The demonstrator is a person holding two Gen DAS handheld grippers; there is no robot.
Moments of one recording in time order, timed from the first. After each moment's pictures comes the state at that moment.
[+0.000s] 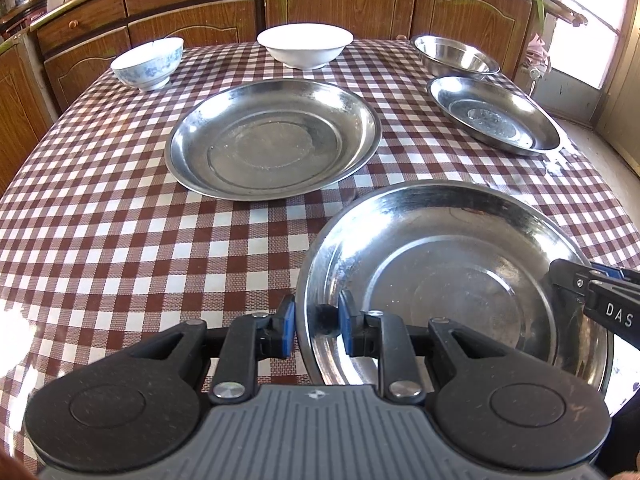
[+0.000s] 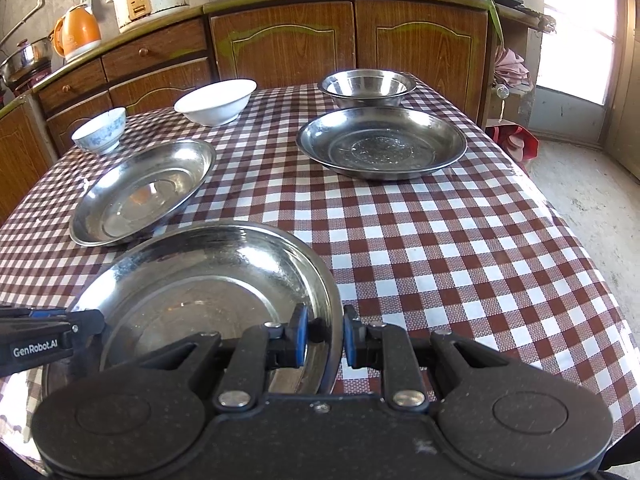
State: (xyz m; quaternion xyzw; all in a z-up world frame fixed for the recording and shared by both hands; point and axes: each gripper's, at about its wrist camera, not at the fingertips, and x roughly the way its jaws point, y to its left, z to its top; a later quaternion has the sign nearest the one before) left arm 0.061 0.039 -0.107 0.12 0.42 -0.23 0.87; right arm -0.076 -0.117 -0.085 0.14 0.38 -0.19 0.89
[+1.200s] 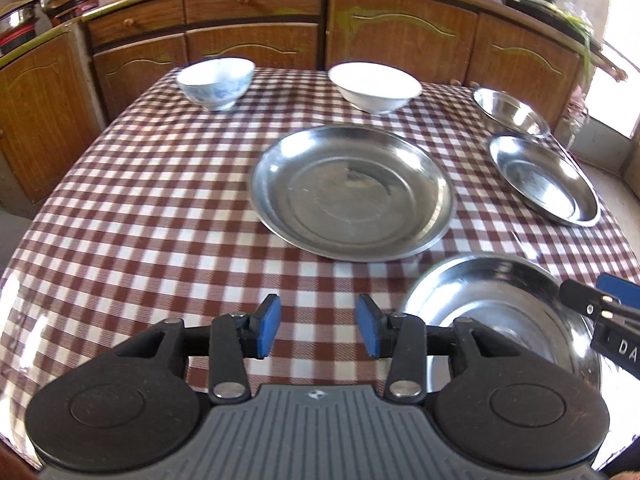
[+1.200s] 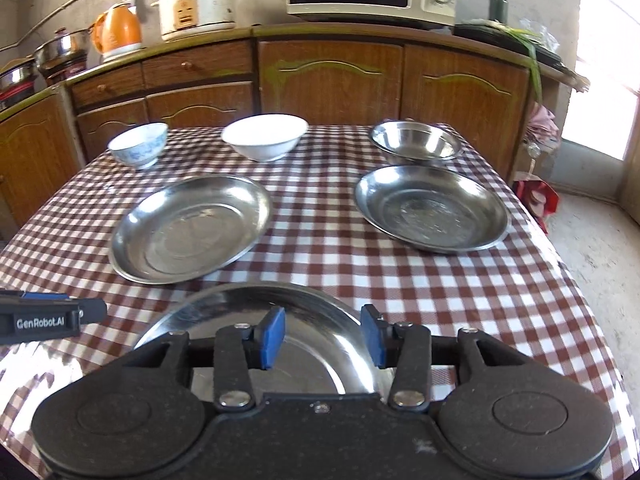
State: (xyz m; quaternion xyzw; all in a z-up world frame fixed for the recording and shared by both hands) left arm 0.094 0.081 -0.074 0.07 0.40 -0.18 0.90; right arm -0.039 -0.081 -0.048 0.08 0.35 -0.16 0.92
